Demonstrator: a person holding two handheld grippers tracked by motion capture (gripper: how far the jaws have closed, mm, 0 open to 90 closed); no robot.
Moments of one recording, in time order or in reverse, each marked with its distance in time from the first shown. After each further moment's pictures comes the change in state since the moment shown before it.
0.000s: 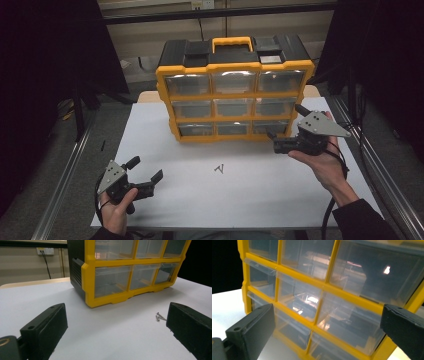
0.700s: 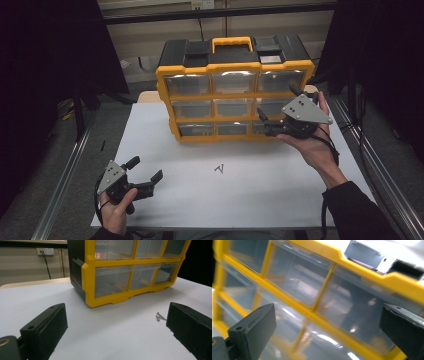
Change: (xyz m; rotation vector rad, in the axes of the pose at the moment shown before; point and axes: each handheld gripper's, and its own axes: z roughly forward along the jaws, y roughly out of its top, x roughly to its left) left arm 0.000 0.000 0.000 -0.001 0.001 -0.003; right arm 0.004 0.032 0.029 -0.047 -0.120 -0.213
